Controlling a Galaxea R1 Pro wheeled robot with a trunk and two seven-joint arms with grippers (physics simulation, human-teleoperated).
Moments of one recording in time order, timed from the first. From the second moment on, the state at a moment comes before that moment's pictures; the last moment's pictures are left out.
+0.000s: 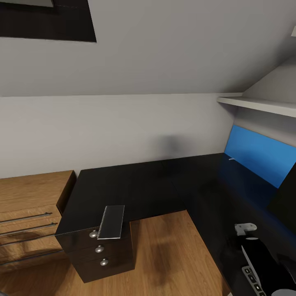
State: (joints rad) left arm -0.02 0.01 -0.14 -0.23 0.46 -0.53 0.01; right arm -0.44 -0.22 -0.17 -0.87 0.23 0.53 0.05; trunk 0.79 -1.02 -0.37
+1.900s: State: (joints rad) left arm -0.02 0.01 -0.14 -0.23 0.46 -0.53 0.01; right arm -0.44 -0.03 -0.17 -0.80 0.21 0.23 0.05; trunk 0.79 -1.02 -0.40
